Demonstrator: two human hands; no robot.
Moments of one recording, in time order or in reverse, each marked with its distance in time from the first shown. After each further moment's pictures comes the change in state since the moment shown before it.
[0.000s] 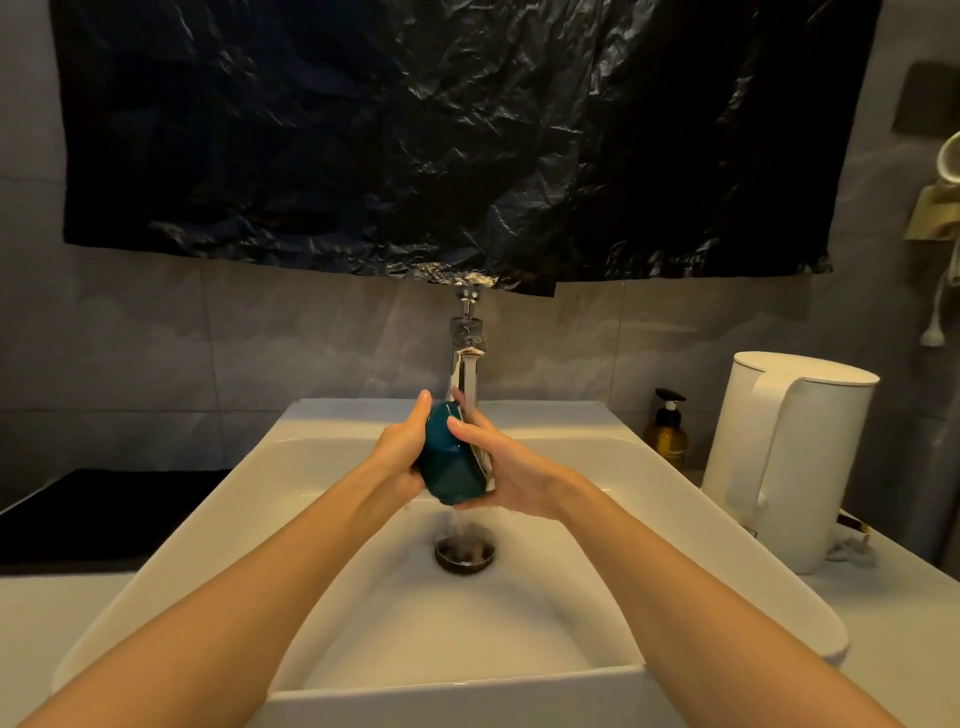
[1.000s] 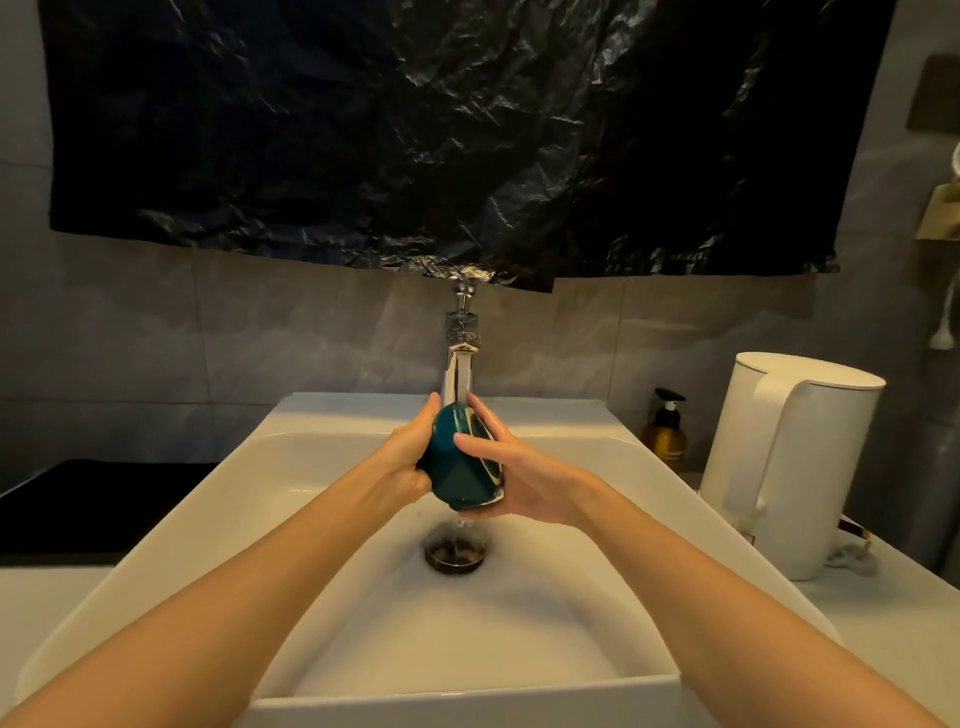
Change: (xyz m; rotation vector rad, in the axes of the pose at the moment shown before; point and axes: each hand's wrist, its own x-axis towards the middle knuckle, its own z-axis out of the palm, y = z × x) left_hand 0.016 -0.008 0.011 -0.048 -0.068 -0.137; right_hand -0.005 0.008 -0.024 0.031 -0.076 0.036
